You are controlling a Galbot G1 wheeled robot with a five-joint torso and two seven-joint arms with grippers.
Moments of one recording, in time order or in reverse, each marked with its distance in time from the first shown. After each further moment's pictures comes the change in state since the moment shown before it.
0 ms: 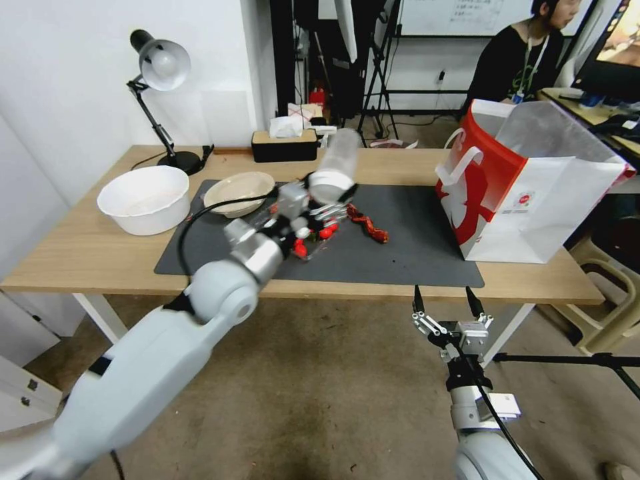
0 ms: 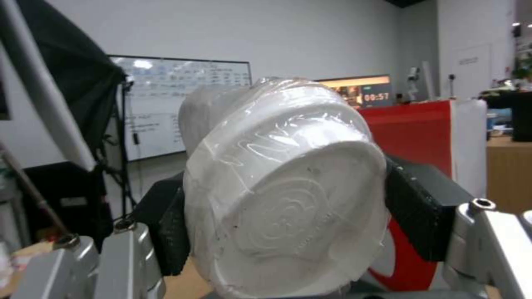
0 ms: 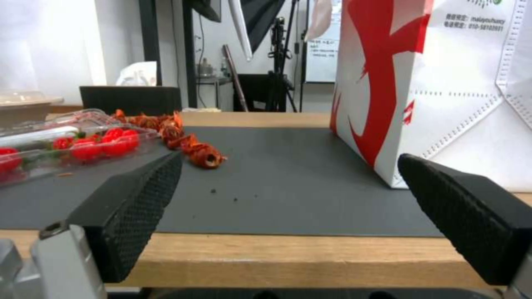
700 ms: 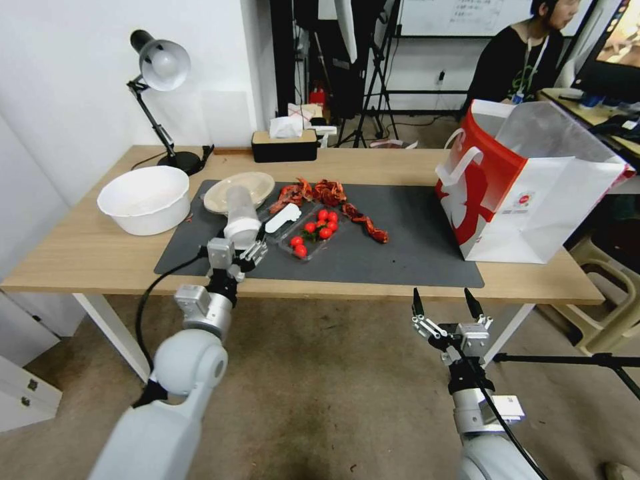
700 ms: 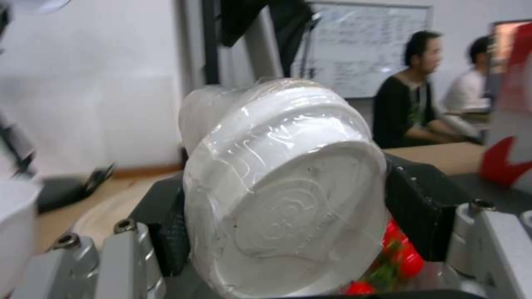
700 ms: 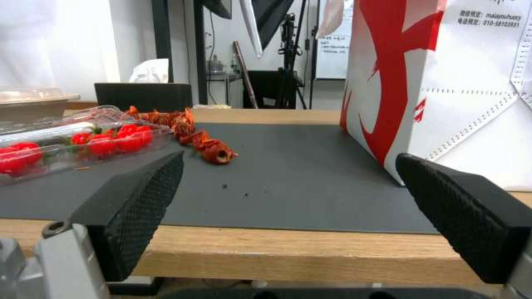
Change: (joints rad) left arm 0.651 -0.136 -0.575 -0.172 0.313 0.048 -0.034; right arm -0.015 -0.041 -0.008 0.016 0.030 -0.001 -0.007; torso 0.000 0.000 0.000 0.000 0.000
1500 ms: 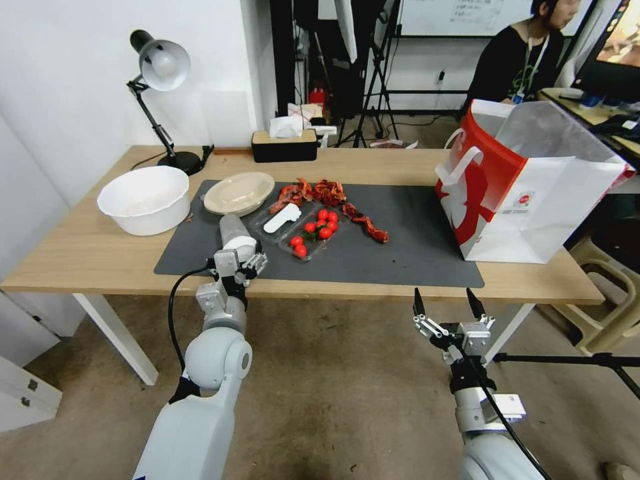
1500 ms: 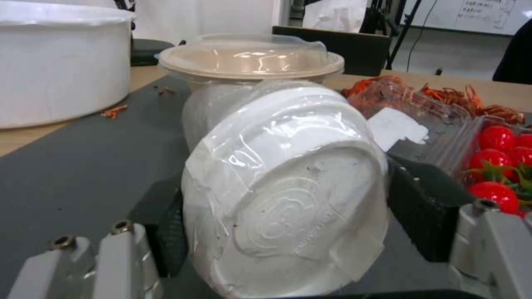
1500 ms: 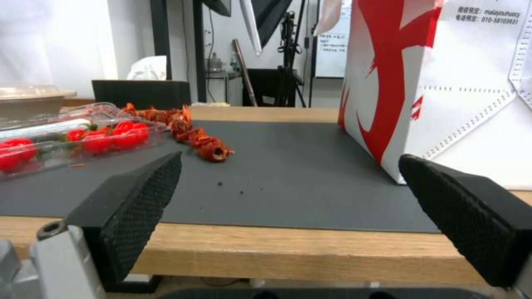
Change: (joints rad) left arm 0.026 -0.308 -0.048 0.124 0.133 0.184 -0.239; right arm 0.004 -0.013 0.004 -0.005 0.012 -0.004 -0.001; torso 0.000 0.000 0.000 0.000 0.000
